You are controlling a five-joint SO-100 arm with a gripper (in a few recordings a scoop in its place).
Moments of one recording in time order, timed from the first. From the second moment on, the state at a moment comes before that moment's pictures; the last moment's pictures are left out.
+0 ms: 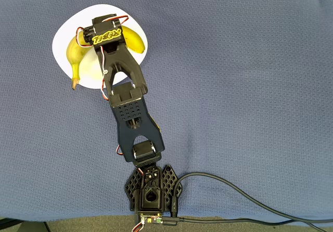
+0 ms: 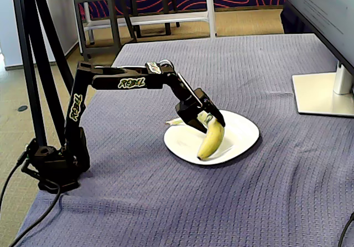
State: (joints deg) arm -23.7 67.8 77.2 44.8 3.6
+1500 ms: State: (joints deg) arm -17.1 98.9 100.2 50.4 8.3
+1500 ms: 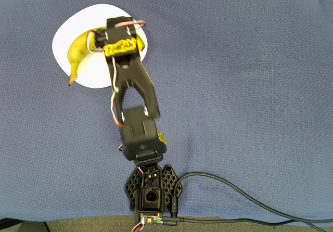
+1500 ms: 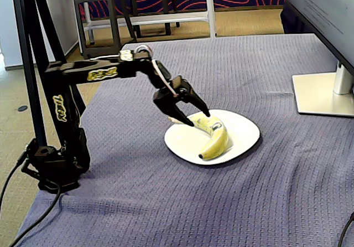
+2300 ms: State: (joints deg) arm 1.8 159.1 158.5 56.6 -4.5
